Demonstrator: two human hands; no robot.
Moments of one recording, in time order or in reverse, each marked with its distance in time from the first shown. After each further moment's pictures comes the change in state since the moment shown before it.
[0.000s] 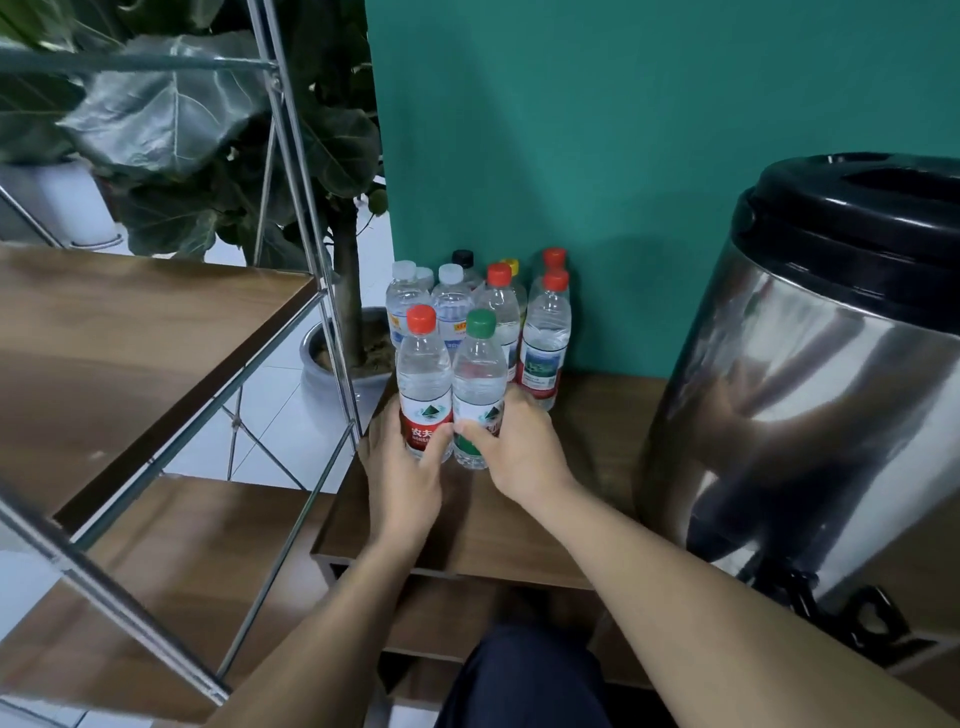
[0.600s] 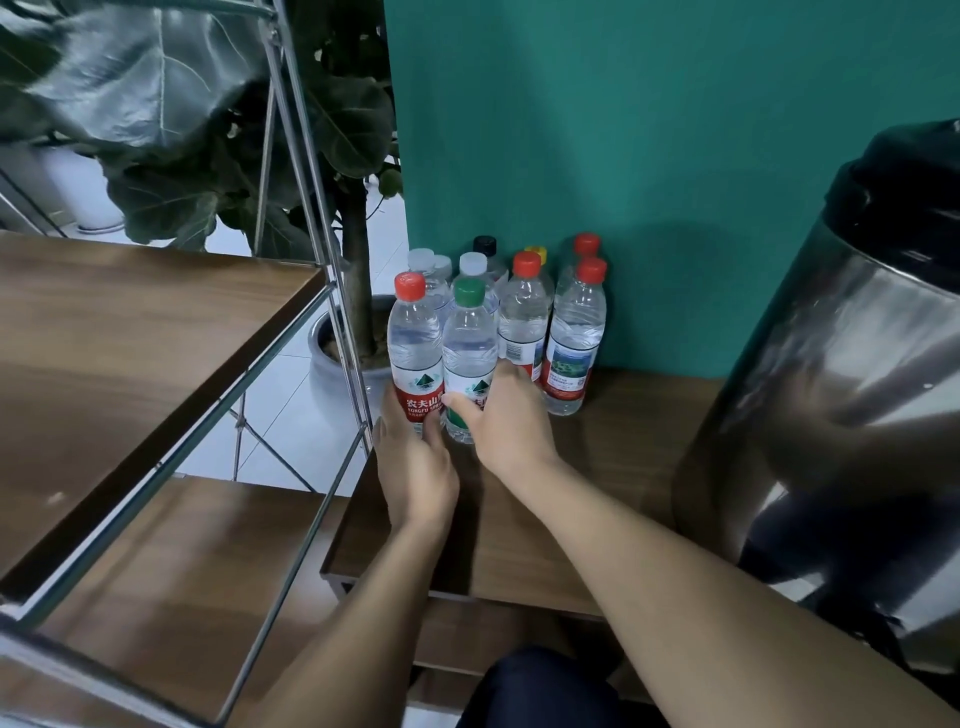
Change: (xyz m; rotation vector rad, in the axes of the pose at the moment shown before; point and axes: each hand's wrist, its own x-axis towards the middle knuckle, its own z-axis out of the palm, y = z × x) left_hand 0.030 -0.014 0.021 0.088 0.164 -0.099; right_hand 0.046 -0.023 0.038 -0.081 0.037 0.004
